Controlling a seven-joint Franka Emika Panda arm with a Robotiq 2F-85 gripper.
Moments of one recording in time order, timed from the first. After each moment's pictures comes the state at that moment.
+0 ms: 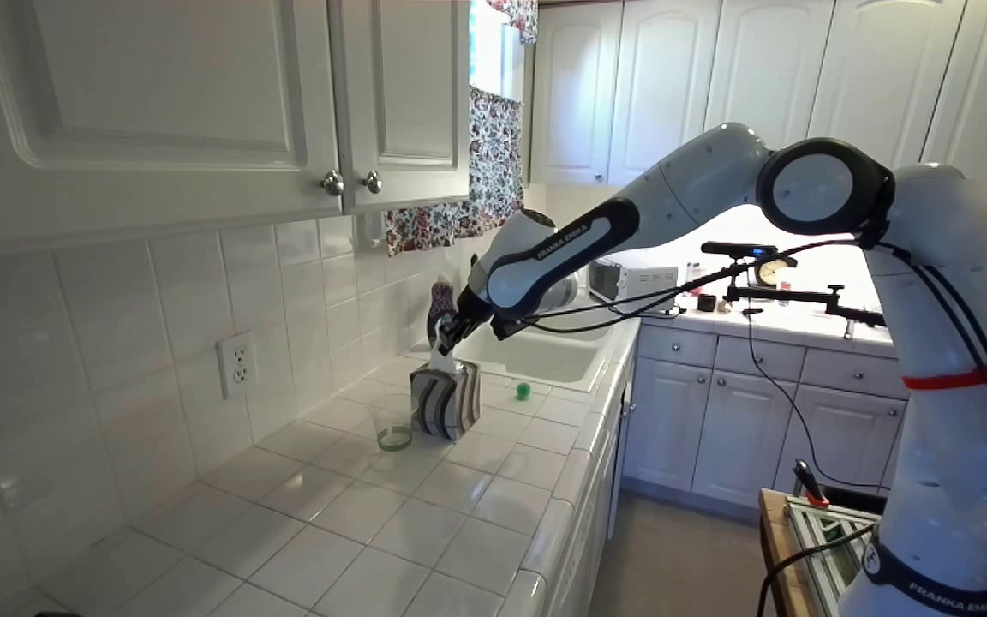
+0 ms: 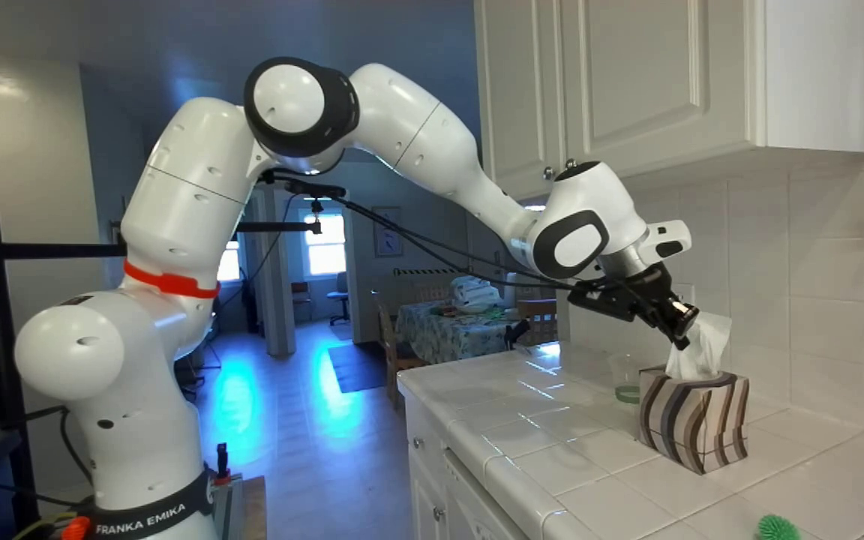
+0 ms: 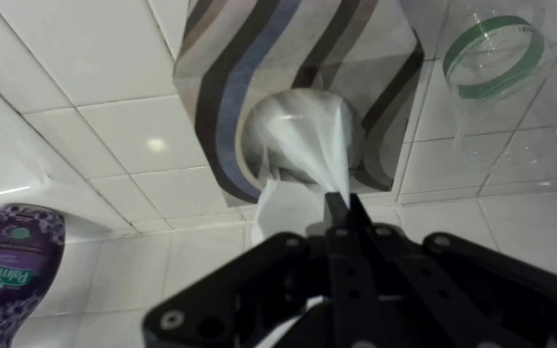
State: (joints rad) arm -0.29 0.46 0.04 -1.78 0.13 2.85 -0.17
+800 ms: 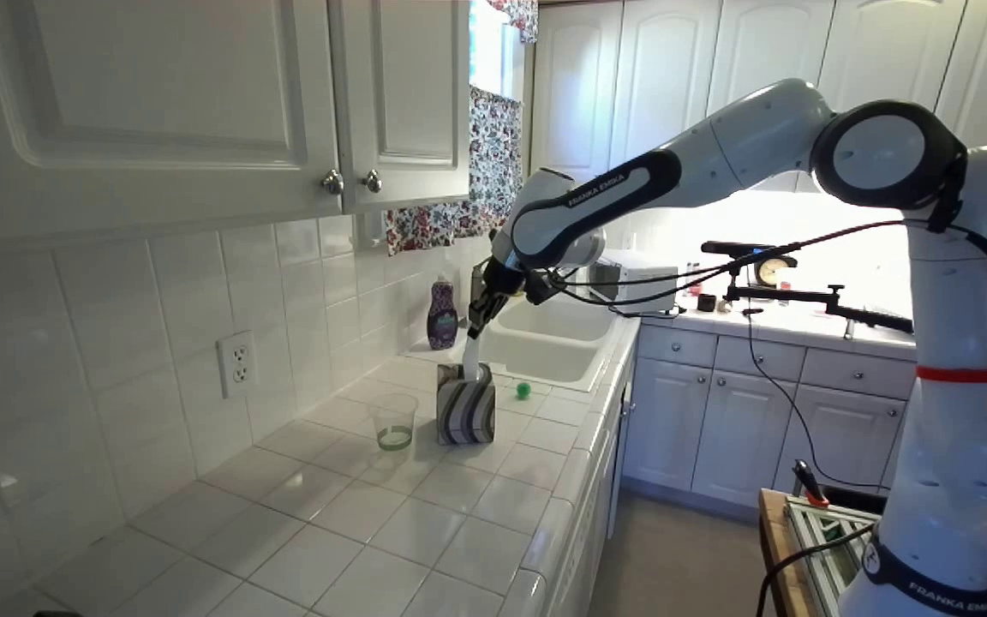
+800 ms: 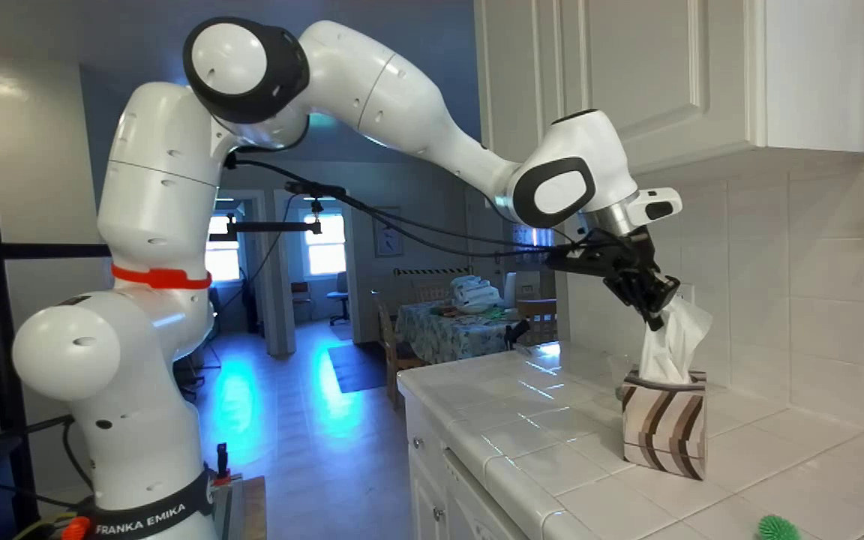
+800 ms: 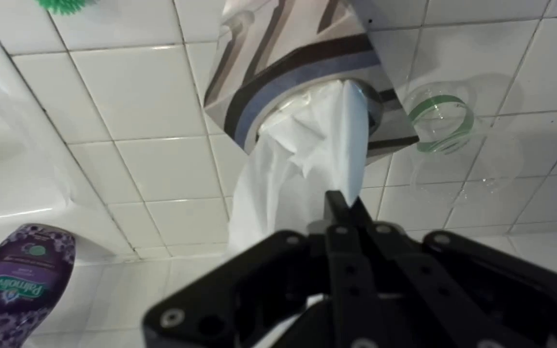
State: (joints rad) arm -0.31 0.27 0.02 -1.86 0.17 2.57 -0.29
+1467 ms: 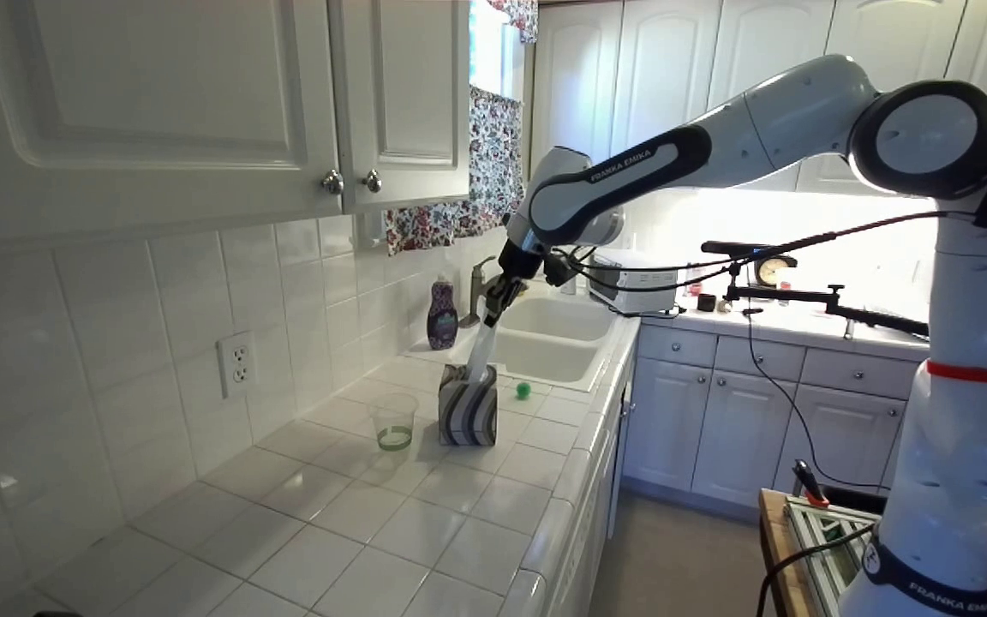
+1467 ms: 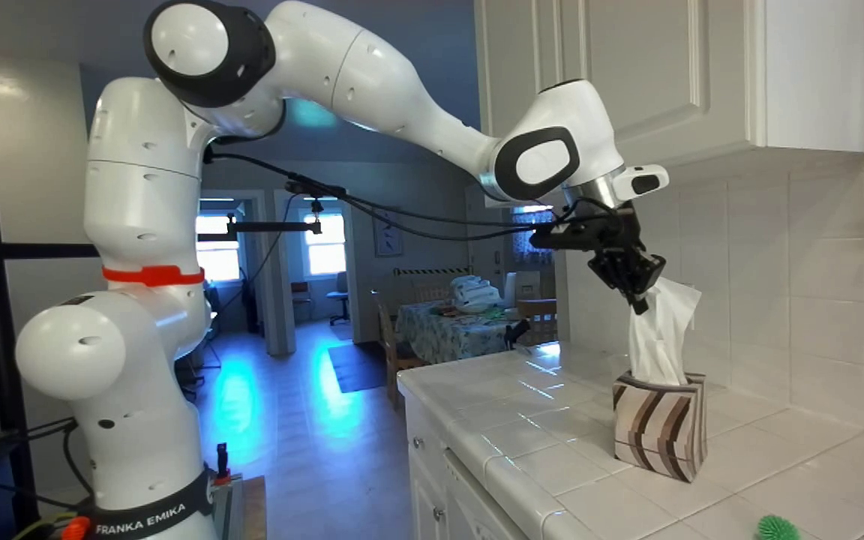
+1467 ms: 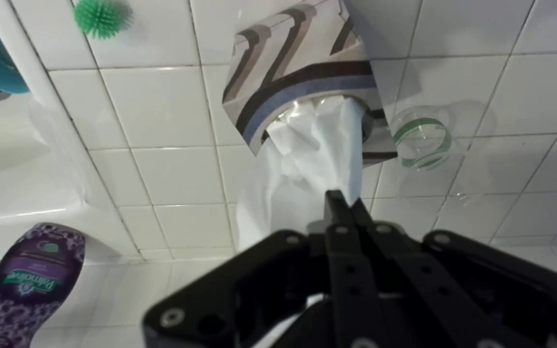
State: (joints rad) arm -0.28 0.16 -0.03 -1.92 0.17 2.47 -0.33
